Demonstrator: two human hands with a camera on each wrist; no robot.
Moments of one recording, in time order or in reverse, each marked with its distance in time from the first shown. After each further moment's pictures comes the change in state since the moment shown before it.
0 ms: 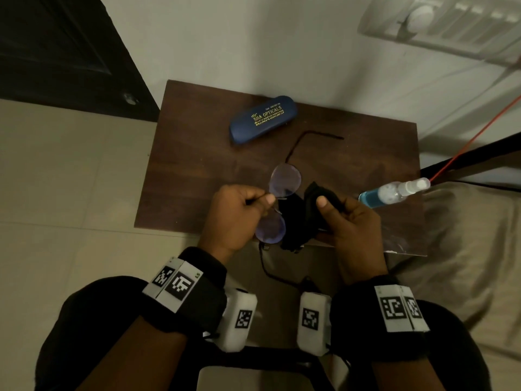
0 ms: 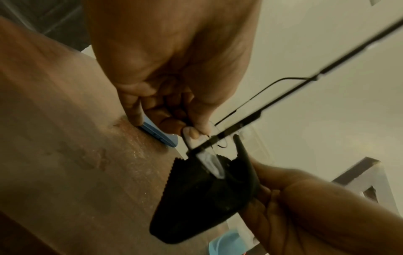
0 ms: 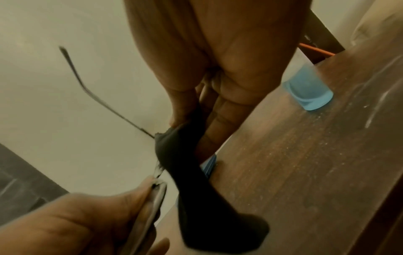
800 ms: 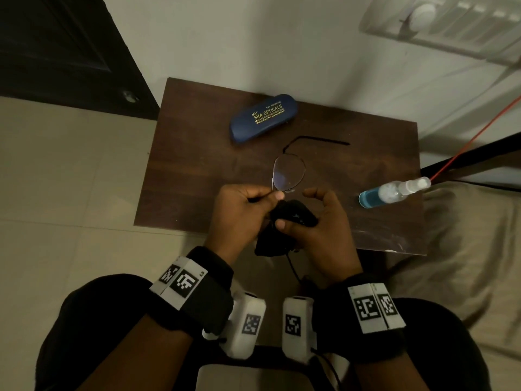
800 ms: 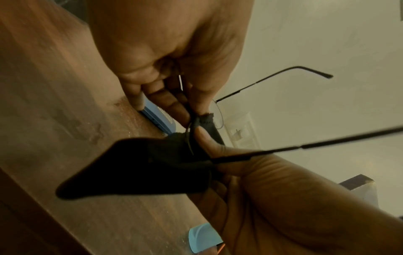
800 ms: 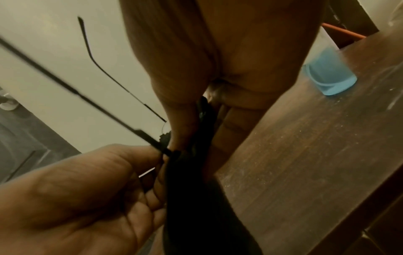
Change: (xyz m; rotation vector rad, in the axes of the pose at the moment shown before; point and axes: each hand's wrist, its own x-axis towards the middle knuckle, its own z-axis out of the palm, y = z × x) left_hand -0.006 0.019 0.011 -0.250 0.070 -0.200; right_hand -0.003 0.016 0.023 -0.141 -0.103 -0.004
